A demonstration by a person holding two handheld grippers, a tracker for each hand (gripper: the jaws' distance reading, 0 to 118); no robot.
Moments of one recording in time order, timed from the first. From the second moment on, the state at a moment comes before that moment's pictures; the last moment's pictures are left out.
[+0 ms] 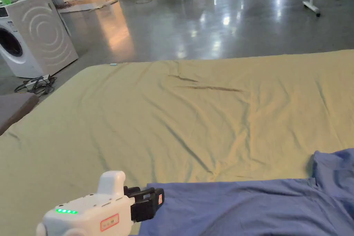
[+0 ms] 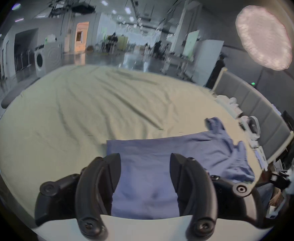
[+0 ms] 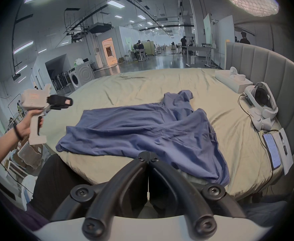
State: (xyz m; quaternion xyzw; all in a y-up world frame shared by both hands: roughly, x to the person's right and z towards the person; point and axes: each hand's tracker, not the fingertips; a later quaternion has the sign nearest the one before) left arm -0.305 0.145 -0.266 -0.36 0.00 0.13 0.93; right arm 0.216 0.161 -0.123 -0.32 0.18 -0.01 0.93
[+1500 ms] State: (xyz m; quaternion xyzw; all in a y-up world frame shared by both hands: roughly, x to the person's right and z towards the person) left arm -0.288 0.071 -0.420 -0.62 0.02 -0.01 0.78; right arm 0.212 0.066 -0.527 -0.56 0.07 0.08 0.82
